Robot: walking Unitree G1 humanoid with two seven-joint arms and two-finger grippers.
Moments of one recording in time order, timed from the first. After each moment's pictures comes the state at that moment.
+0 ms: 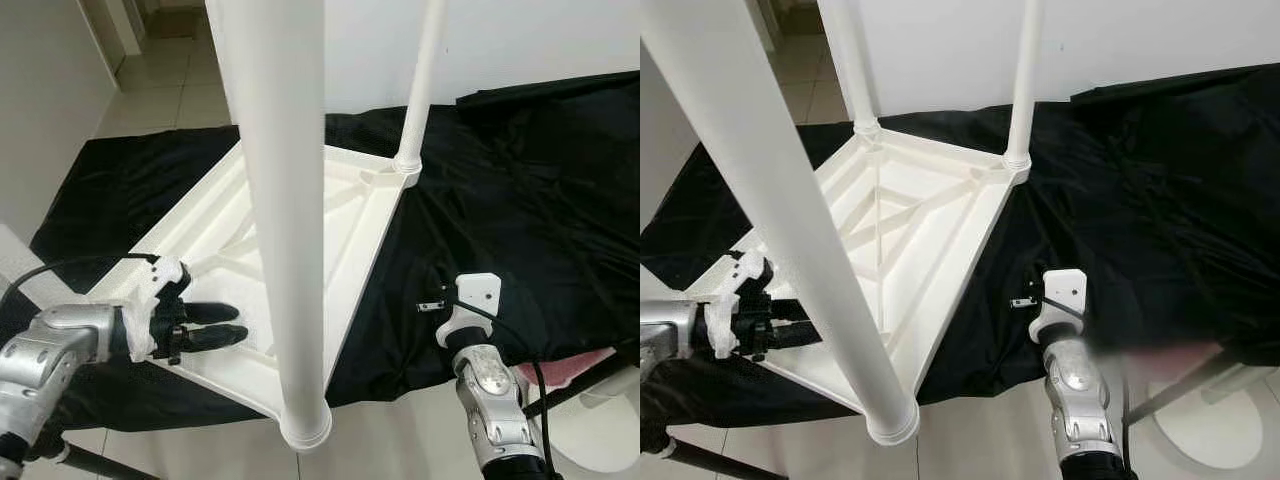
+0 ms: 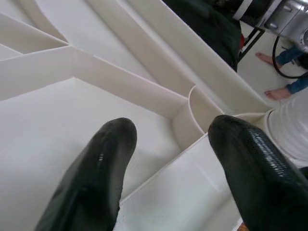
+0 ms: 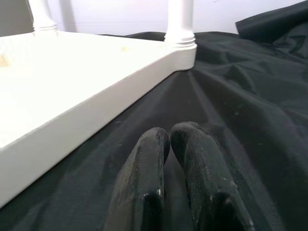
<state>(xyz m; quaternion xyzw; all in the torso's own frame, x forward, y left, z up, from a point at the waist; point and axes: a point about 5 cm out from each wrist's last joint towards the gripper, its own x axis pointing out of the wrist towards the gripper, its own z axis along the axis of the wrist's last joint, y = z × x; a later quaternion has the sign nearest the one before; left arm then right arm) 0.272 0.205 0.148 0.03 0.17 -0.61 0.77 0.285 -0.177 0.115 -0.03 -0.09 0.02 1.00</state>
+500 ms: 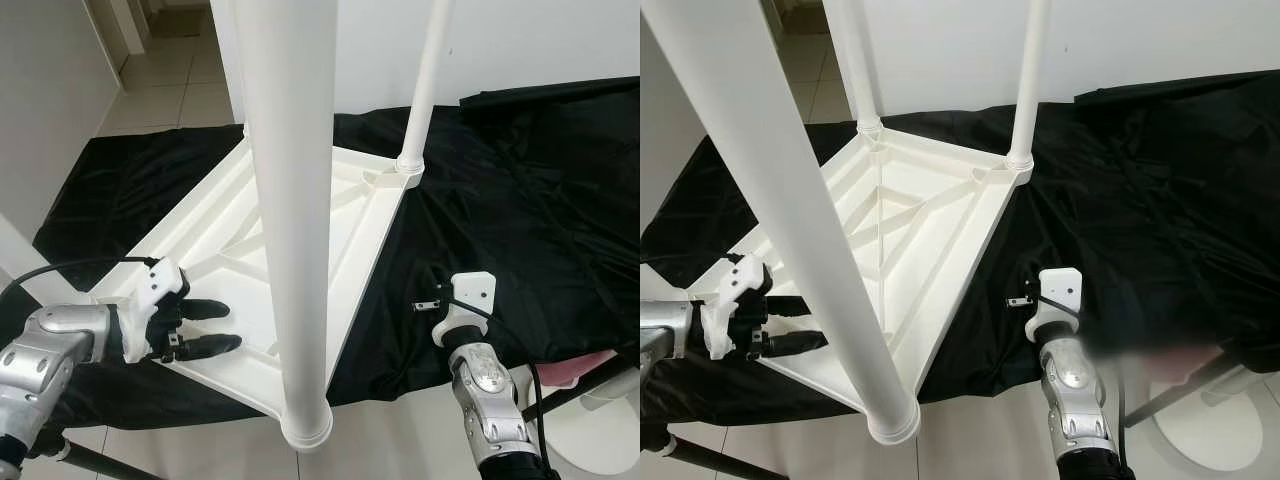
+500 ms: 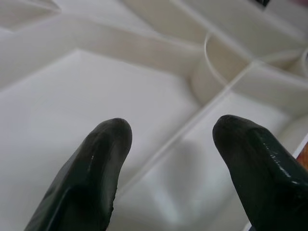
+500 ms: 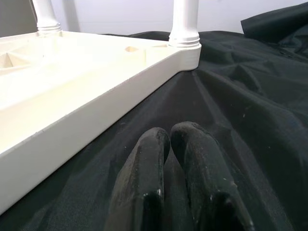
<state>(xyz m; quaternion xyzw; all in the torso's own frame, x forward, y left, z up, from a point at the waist) 0.273 0.207 0.133 0.16 0.18 -0.60 0.76 0.290 -0.175 0.115 -0.03 -0.09 0.03 1.00</state>
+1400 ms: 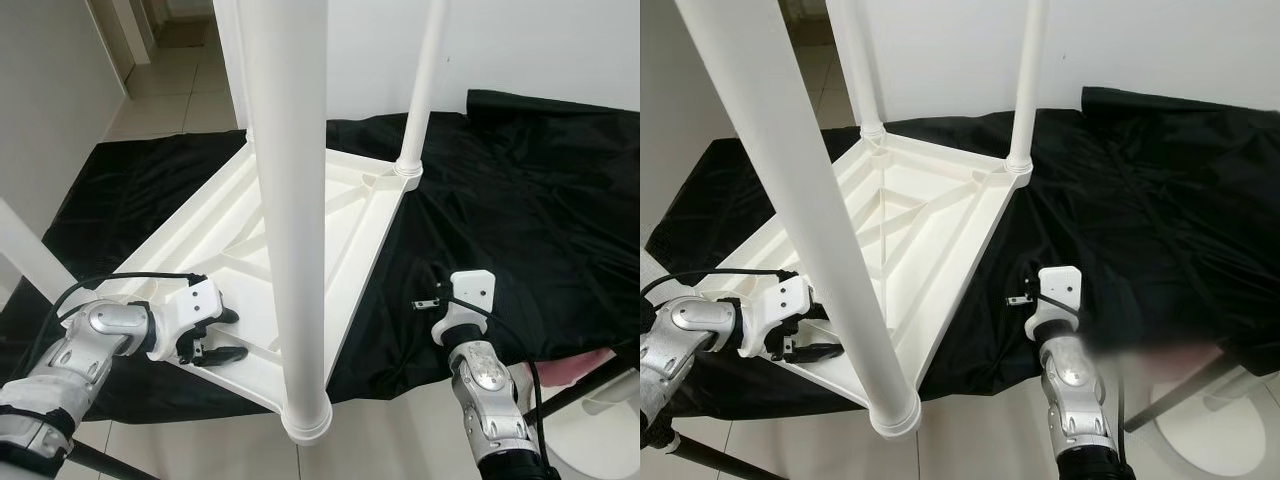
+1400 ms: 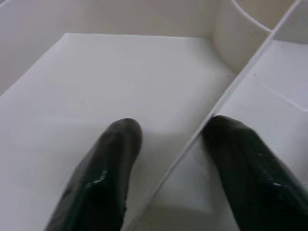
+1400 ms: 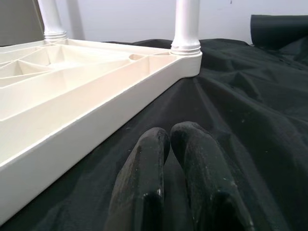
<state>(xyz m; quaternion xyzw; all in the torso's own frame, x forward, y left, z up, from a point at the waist) 0.298 0.193 0.109 0.27 0.17 -0.58 0.75 0.290 -0.174 0.115 -0.03 -0.09 0.02 1.00</state>
